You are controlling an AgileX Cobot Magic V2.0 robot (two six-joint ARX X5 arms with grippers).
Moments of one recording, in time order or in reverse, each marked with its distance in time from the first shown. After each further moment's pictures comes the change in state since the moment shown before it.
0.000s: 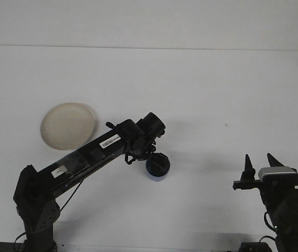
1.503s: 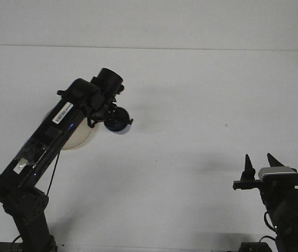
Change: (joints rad) left arm 0.348 -0.025 0.375 -0.307 -0.172 0.102; right arm 0.000 0.000 0.000 0.000 0.000 0.000
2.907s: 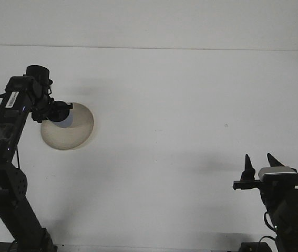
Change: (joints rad) left arm 0.500 0.048 -0.214 0.161 -0.005 -0.001; right arm 0.000 0.000 0.000 0.000 0.000 0.000
